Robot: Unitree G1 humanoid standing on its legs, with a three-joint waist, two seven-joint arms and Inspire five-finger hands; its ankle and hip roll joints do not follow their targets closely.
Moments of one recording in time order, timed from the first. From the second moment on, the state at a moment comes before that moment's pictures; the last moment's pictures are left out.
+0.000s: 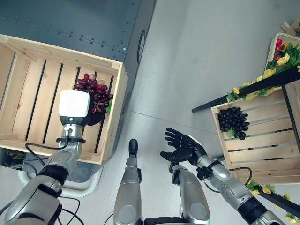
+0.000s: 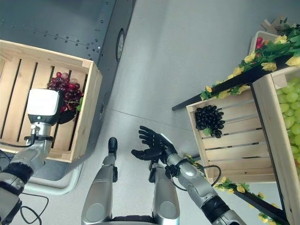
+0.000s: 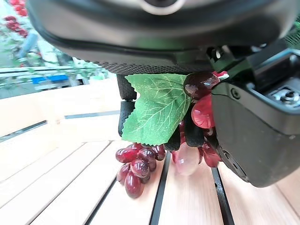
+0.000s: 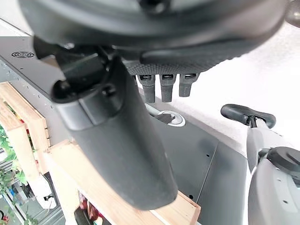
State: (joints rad) left arm -0.44 0.82 -0.46 0.70 0.75 0.08 0.86; right arm -0.11 -0.46 0.48 0.17 0.64 -0.03 0.13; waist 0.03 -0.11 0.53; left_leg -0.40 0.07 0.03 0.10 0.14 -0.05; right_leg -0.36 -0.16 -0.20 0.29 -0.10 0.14
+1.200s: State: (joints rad) left arm -0.24 0.79 -0.35 0.62 0.69 0.10 0.87; right arm -0.08 -0.49 0.44 0.14 0.64 -0.03 0.13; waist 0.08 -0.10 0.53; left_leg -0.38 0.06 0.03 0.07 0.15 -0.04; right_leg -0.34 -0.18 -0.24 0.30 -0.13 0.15
